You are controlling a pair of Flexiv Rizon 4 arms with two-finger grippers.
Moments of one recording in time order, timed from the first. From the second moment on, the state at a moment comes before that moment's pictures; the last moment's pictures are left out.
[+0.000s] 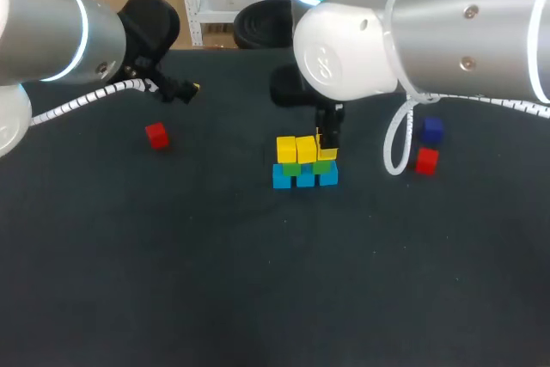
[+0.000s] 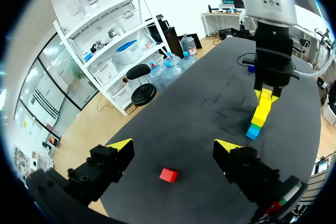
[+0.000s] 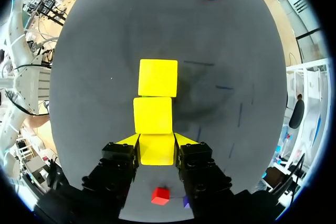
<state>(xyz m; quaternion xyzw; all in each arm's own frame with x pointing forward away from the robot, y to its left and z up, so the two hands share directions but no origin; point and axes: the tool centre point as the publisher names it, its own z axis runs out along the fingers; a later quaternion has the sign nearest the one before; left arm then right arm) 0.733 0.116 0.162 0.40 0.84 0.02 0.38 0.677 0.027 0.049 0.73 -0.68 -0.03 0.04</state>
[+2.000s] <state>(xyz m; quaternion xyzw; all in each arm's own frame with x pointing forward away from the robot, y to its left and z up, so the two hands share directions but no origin) 0.733 0.116 0.162 0.40 0.84 0.02 0.38 0.698 -0.050 0.076 0.65 -0.76 -0.01 0.04</state>
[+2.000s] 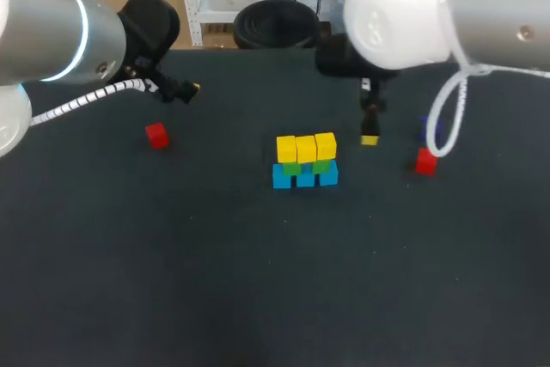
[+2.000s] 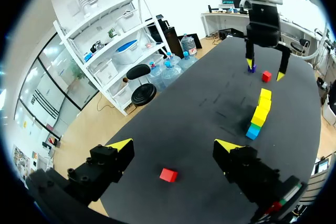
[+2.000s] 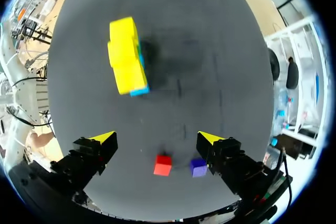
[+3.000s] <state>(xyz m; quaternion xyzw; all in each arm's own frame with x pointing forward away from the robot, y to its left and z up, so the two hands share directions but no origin) 0.733 0.116 0.162 0.40 0.84 0.02 0.38 0.681 -0.137 0.028 0.58 -0.81 -0.02 0.08</state>
